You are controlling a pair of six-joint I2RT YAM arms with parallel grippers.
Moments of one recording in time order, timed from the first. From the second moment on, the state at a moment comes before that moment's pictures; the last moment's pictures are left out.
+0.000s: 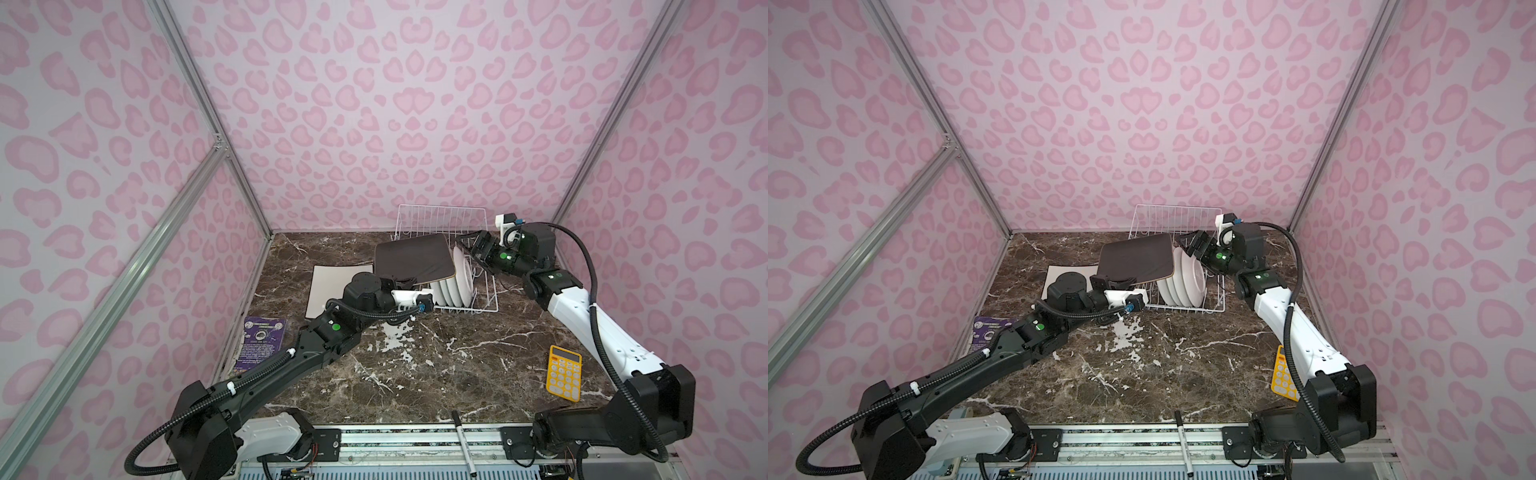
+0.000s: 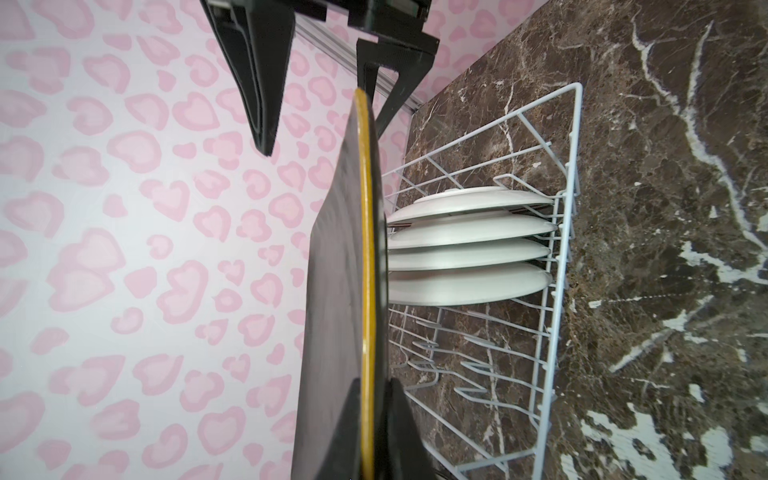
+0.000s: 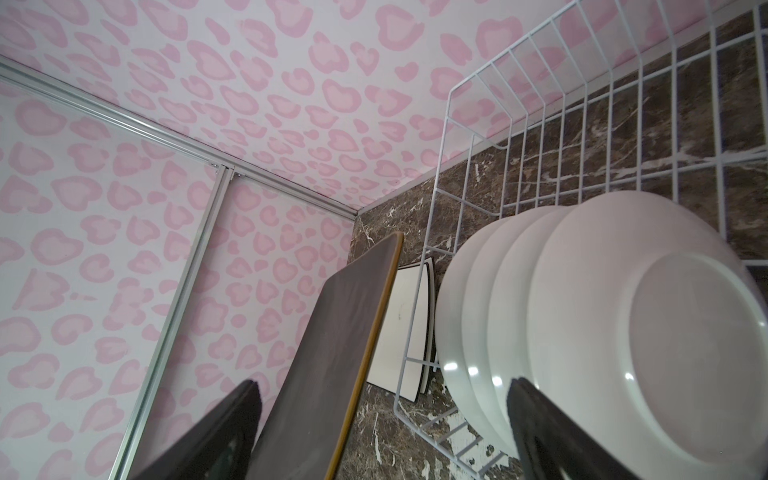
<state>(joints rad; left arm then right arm) -0.78 1.22 0.91 0.07 0.00 1.07 0.24 1.39 1.17 -0.15 -0.52 0.86</state>
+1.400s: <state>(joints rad) -0.88 1.34 0.85 0.28 -0.11 1.28 0.28 1.49 1.17 -0.20 -0.62 0.86</state>
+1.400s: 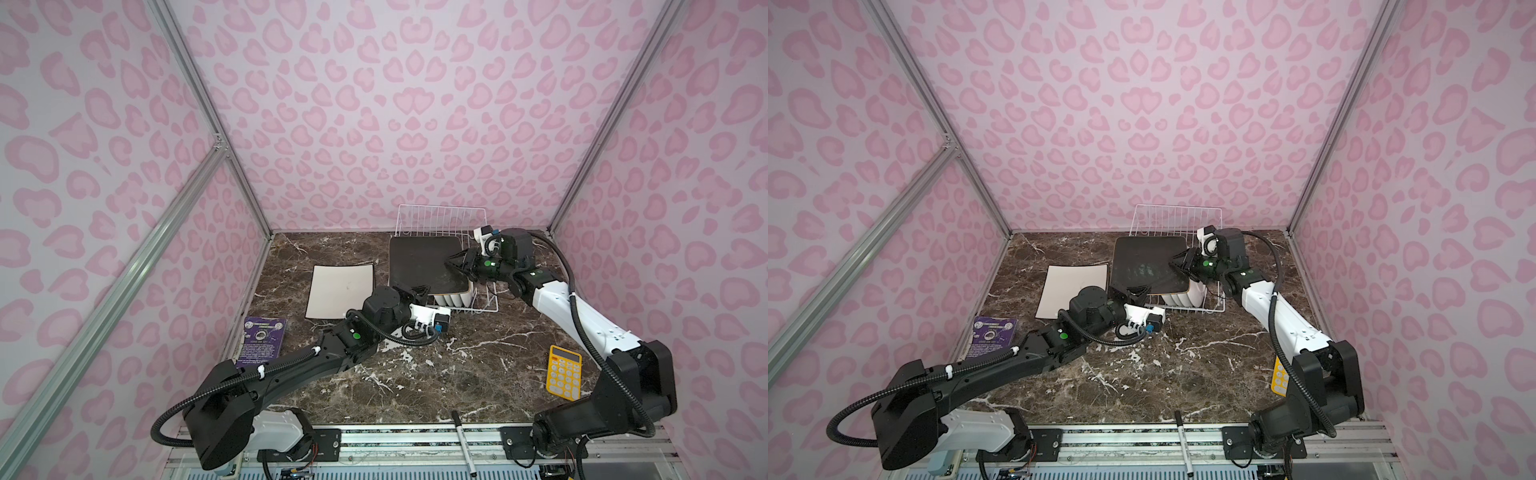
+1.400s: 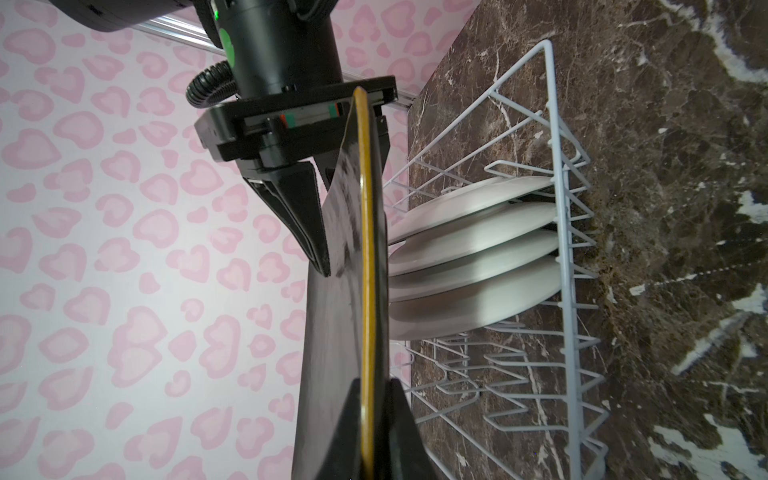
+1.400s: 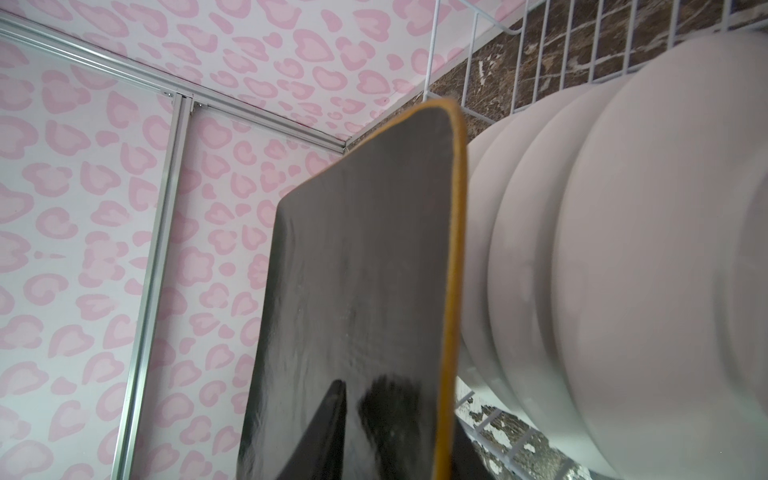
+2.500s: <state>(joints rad) -0.84 1.29 0.93 0.25 -0.08 0.98 0.19 1.40 1.14 -0.09 -0.58 0.96</state>
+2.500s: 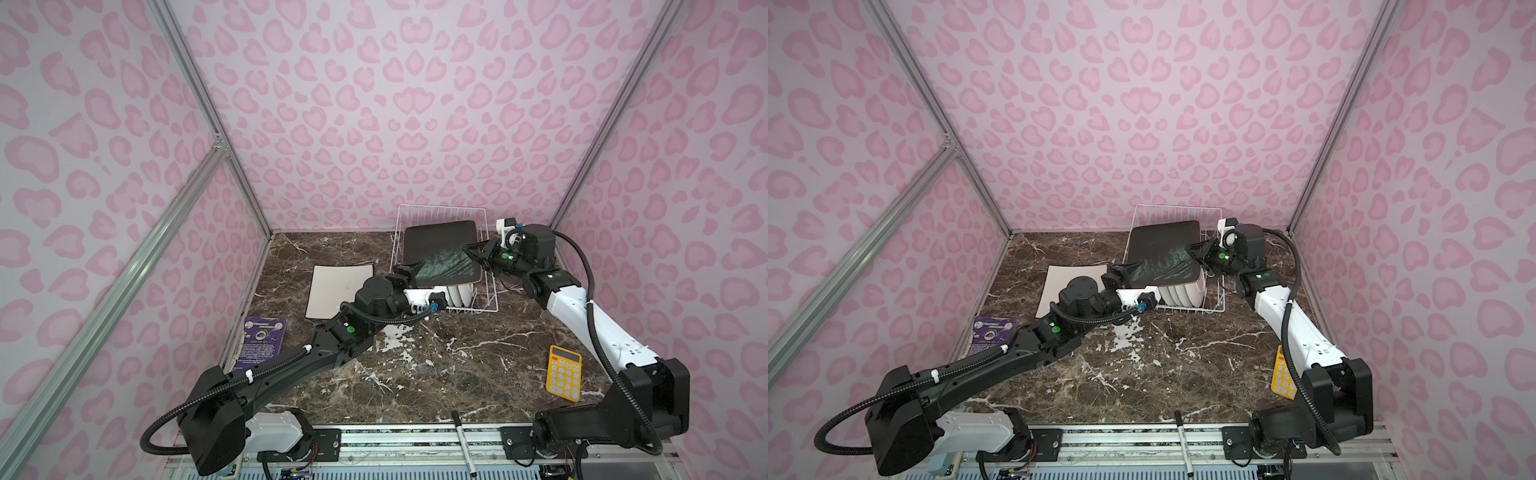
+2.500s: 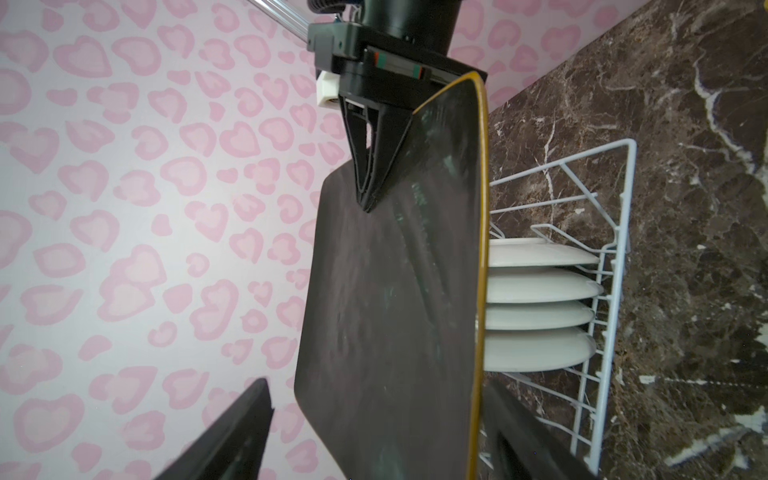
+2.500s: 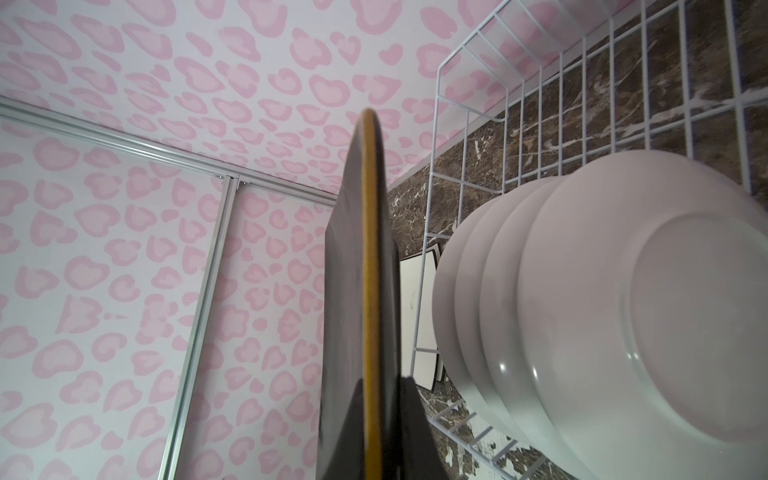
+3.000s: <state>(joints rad) -0.72 1.21 1.05 0.26 -0.08 0.52 0.18 1.38 1.08 -0.07 -0.56 0.98</state>
